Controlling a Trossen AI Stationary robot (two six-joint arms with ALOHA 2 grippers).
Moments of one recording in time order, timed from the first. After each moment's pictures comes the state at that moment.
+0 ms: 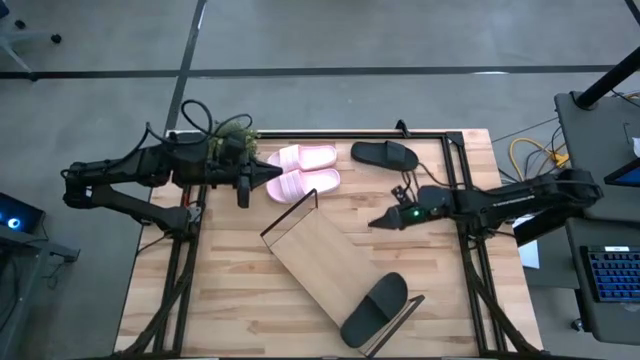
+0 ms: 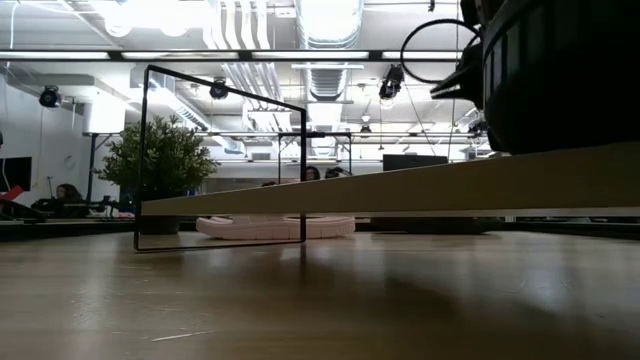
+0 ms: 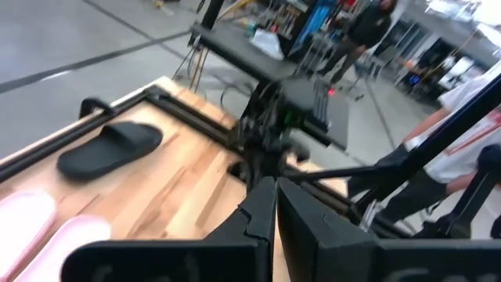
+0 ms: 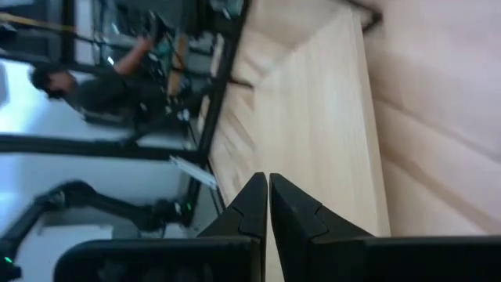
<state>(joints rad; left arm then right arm) -0.01 1.02 1.30 -0.50 -0.15 -0.52 0.01 1.01 0.40 0.28 -0.10 1.28</state>
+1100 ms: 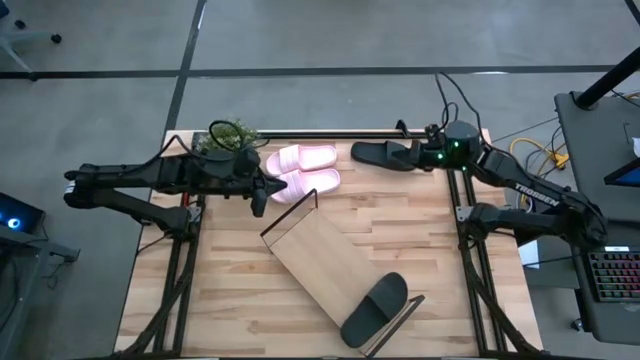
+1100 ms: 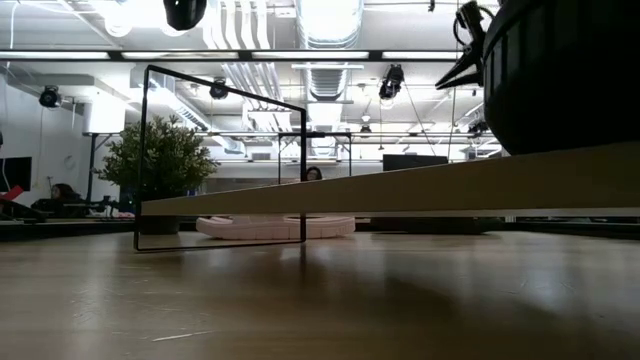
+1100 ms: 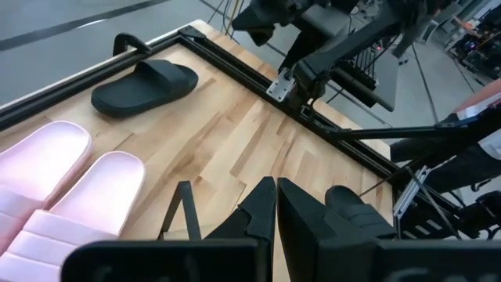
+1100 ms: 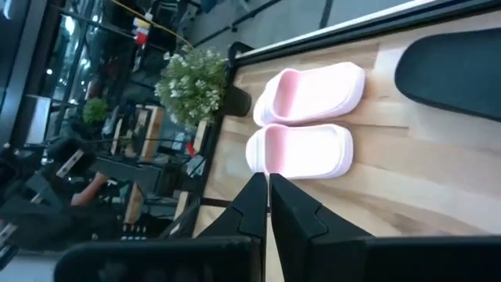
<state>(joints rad) 0.00 1.03 1.15 -0.51 -0.18 -0.57 -0.64 0.84 0.70 -0.27 -0.29 1.02</state>
